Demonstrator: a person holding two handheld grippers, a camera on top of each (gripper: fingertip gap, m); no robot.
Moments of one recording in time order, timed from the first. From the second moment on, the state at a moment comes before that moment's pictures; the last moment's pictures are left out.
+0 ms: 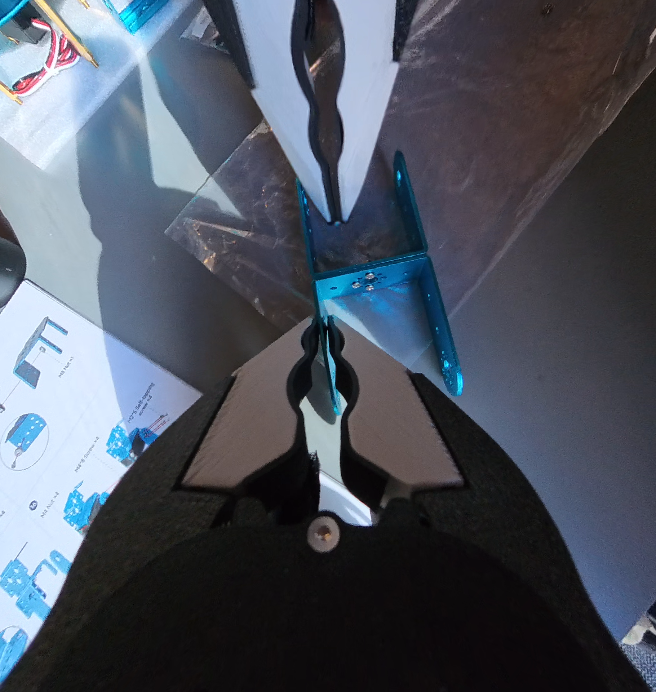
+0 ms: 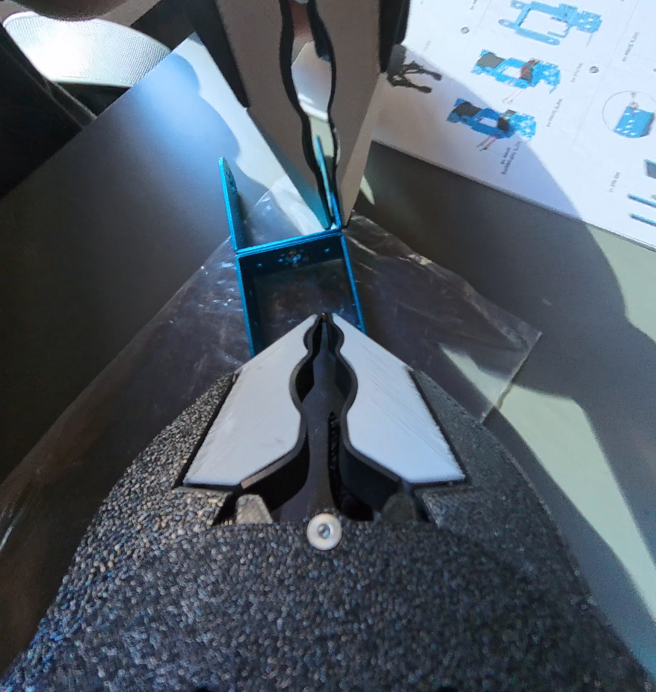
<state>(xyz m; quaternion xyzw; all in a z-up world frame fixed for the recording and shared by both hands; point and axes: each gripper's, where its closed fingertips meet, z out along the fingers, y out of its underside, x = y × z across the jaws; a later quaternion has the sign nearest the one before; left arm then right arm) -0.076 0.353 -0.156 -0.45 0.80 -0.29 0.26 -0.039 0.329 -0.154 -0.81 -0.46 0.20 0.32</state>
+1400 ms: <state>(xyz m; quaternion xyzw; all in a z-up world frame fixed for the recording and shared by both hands) -0.061 0.332 -0.153 -0.46 0.79 -0.32 0.27 -0.064 0.325 -0.151 -0.85 -0.32 0.33 0.25</state>
